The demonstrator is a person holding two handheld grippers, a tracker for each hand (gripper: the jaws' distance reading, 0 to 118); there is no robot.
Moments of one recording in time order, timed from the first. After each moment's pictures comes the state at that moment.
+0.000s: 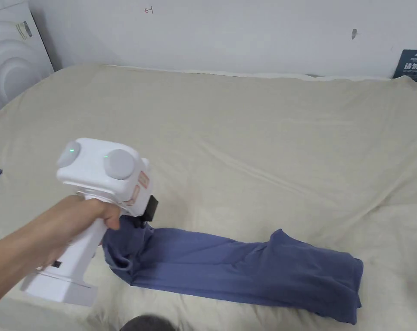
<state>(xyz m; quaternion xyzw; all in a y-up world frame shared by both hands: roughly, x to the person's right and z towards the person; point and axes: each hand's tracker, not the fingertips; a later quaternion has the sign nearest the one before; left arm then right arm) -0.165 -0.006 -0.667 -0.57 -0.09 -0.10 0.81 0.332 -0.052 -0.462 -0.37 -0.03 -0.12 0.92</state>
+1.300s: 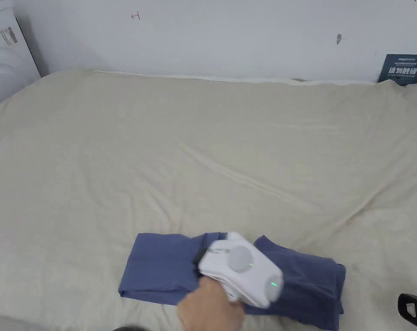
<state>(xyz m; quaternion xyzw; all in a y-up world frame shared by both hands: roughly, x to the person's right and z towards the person) 0.086 -0.180 -0.618 -0.47 0.01 -0.40 0.79 0.315 -0.067 -0.454 -0.40 0.03 -0.12 0.91</state>
